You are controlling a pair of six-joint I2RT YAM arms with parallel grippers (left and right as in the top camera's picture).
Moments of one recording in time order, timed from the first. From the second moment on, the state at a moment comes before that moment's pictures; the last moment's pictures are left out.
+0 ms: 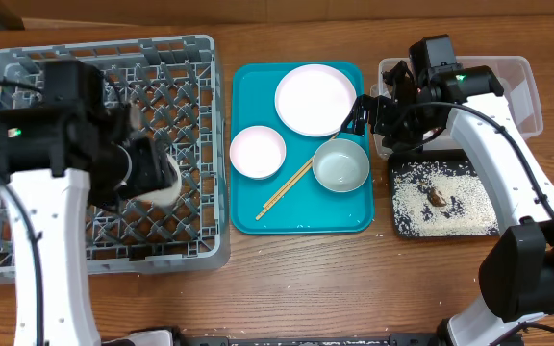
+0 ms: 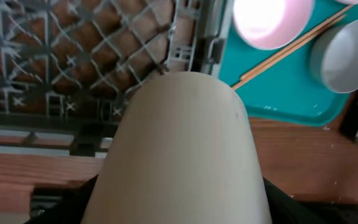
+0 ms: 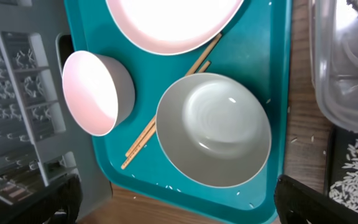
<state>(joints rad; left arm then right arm) 0.07 1.47 1.69 -1.65 0.18 -0.21 0.16 1.81 1.57 -1.06 -0.46 0.33</state>
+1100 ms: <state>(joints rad) -0.10 1.47 1.11 -1.21 0.01 -0.39 0.16 1.81 1.57 -1.06 -0.44 0.33</state>
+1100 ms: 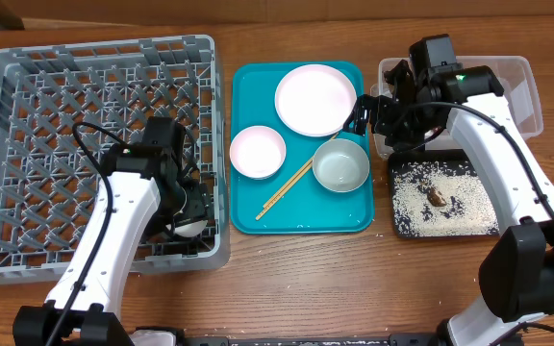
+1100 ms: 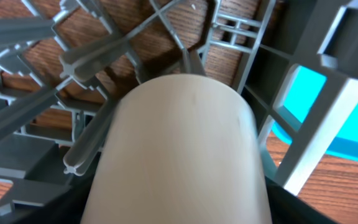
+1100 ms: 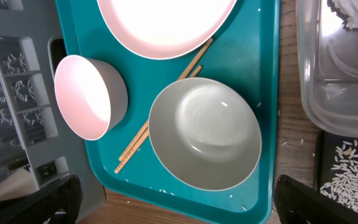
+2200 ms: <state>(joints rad) -0.10 1.47 1.26 -1.39 0.03 -0.39 0.16 1.81 1.57 -1.07 -0.44 0.33</state>
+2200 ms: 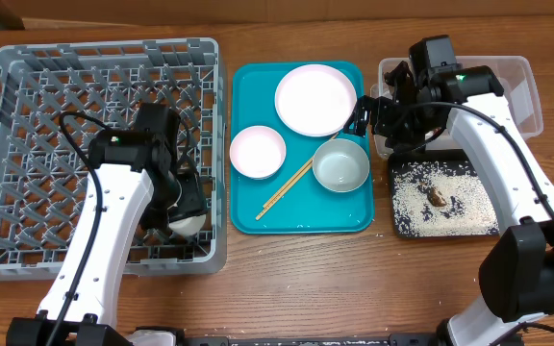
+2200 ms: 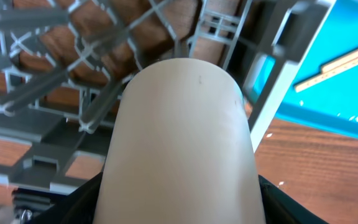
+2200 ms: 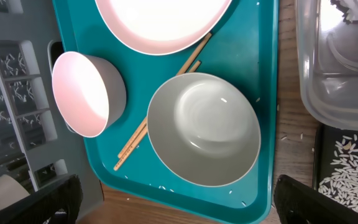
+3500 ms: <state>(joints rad) -0.10 1.55 1.49 -1.39 0.04 -0.41 0.16 1.81 1.57 -1.08 -0.44 0.33</state>
